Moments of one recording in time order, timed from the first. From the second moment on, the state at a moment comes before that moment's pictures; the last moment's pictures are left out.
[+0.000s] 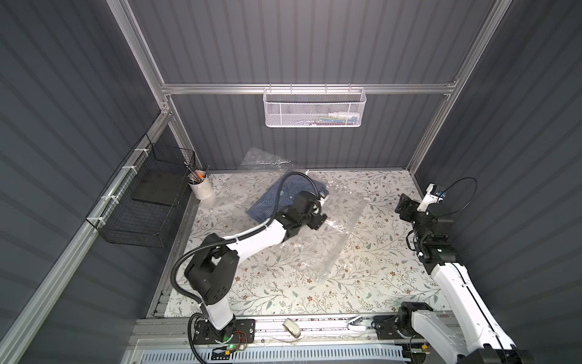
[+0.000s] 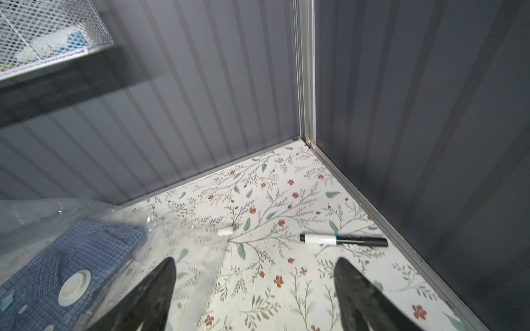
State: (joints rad) left arm -0.83 1.79 1.27 -0.14 -0.08 0.21; right arm -0.04 0.88 0.71 -0.09 0.18 0.26
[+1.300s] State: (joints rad) left arm -1.04 2.09 1.45 -0.34 -0.33 0.20; right arm -0.06 0.95 0.67 -0.27 0.04 0.35
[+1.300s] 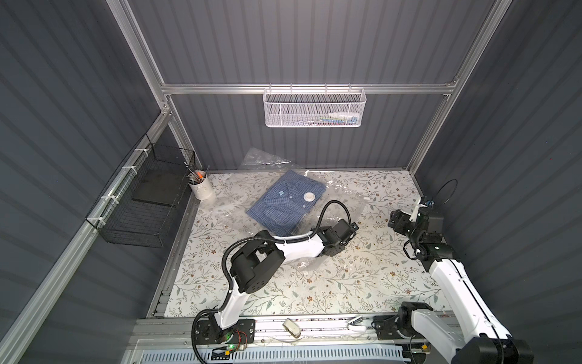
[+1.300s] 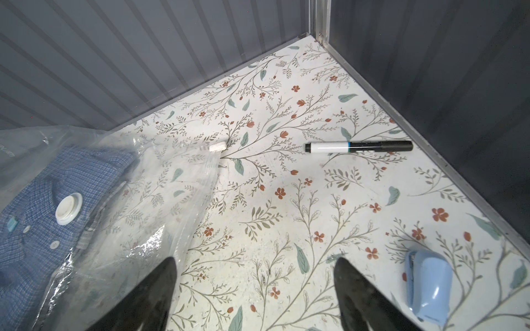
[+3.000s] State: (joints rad) left arm -1.02 1.71 1.36 -0.27 -0.60 0.18; right arm 0.42 2.03 1.03 0.60 -0.39 0.99
